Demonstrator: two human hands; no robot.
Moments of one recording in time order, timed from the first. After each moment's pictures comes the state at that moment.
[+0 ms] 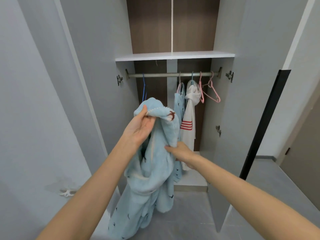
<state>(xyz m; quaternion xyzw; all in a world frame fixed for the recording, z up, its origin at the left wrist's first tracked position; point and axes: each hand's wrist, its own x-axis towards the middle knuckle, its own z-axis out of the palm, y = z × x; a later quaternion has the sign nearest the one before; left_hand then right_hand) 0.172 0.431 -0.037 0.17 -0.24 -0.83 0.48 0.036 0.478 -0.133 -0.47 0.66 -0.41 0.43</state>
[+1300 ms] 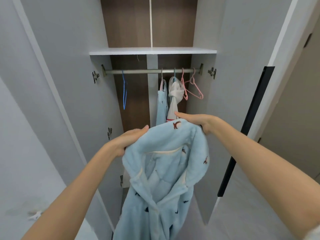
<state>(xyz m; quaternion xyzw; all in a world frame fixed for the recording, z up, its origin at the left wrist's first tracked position) 0.180 0.348 -0.107 0.39 -0.68 -0.61 0.14 -0.065 0.434 -0.058 -0.35 0.71 -0.29 0.54</state>
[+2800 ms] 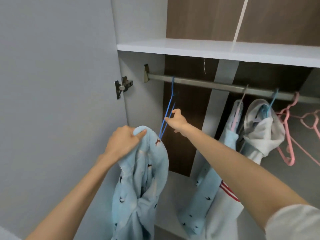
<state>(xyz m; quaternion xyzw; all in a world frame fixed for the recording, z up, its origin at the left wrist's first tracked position) 0.136 -0.027 -0.121 0.63 -0.70 -0.15 0.31 -0.059 -0.108 -0.117 -0.57 0.69 -0.30 0.33</state>
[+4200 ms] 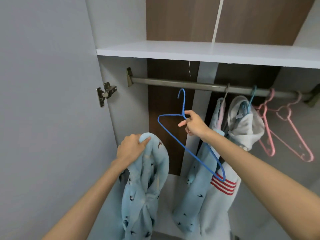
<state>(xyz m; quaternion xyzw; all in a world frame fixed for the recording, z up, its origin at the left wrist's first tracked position) 0.092 -0.063 -0.155 0.60 -0.73 -0.18 0.27 -0.137 -0.063 -0.104 -0.52 0.67 -0.40 0.33</state>
